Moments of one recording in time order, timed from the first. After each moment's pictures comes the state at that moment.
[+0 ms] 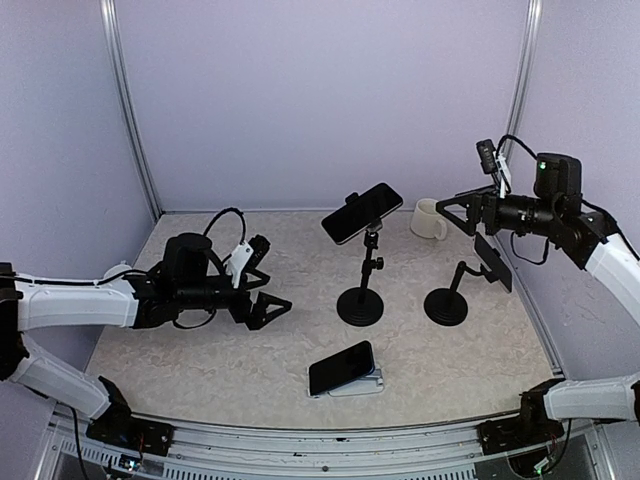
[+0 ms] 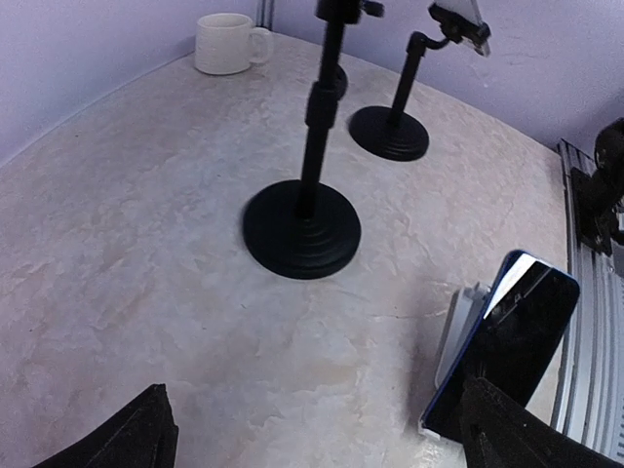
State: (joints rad) left arm -0.70 1.32 0.69 0.20 0.32 0.01; right arm 0.27 1.06 1.10 -0.32 -0.59 0.09
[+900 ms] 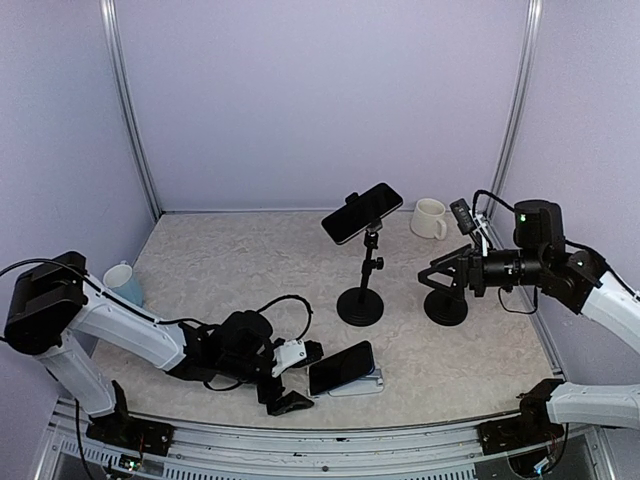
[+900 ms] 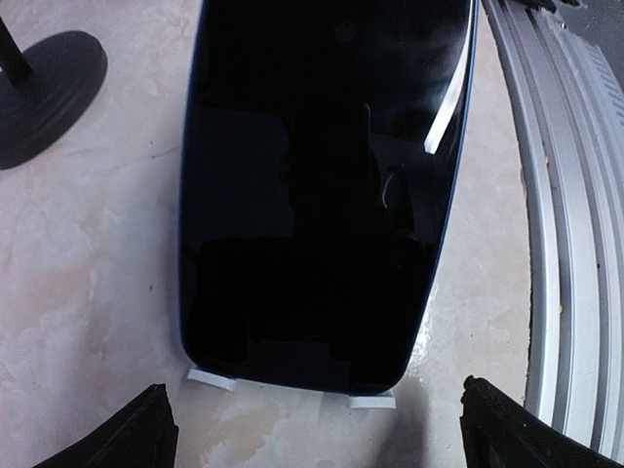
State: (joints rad) left arm -1.09 1.60 0.58 0.30 0.23 0.16; right arm 0.50 0.91 0.84 -0.37 -0.61 0.19
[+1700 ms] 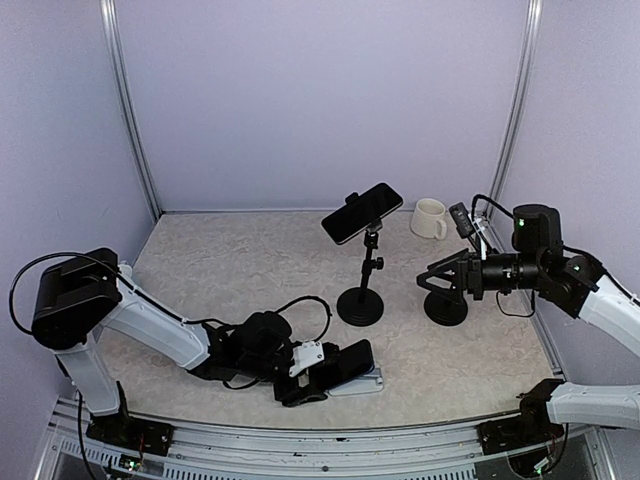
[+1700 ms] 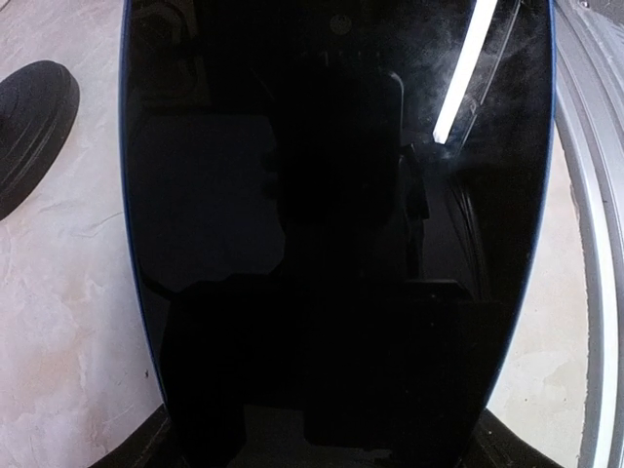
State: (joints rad) left arm -1.10 1.78 0.69 0.33 0.20 0.25; right arm 0.50 0.90 0.79 -0.32 -0.65 0.23
